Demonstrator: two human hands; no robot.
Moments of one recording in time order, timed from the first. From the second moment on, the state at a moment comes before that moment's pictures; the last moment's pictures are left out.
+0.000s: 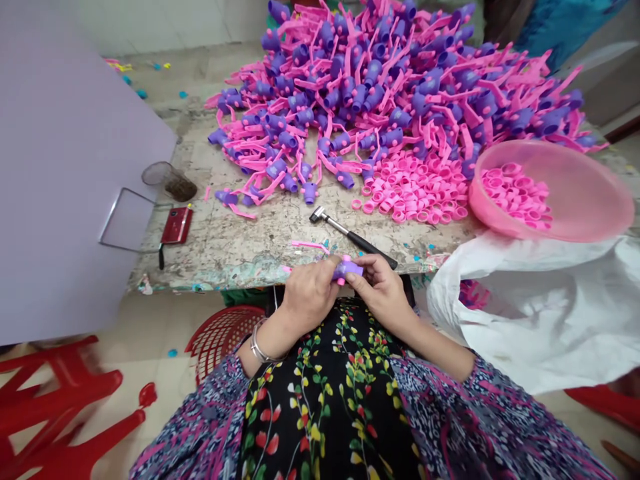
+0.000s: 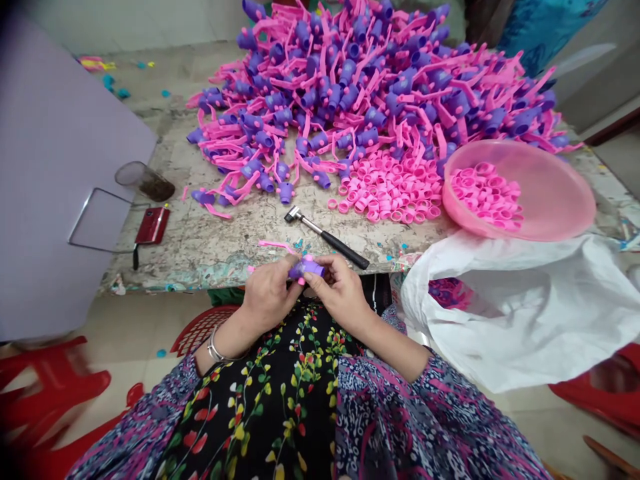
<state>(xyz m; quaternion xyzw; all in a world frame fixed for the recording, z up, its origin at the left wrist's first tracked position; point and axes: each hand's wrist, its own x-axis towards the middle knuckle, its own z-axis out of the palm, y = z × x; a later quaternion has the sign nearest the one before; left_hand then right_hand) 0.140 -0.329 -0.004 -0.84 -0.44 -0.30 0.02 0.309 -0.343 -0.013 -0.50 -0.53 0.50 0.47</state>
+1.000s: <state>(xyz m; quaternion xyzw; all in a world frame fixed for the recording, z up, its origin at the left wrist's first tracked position) 0.139 -0.324 -0.004 -0.53 -0.48 -0.22 -0.66 0.314 -0.339 -0.004 -0.41 -0.72 0.37 0.41</state>
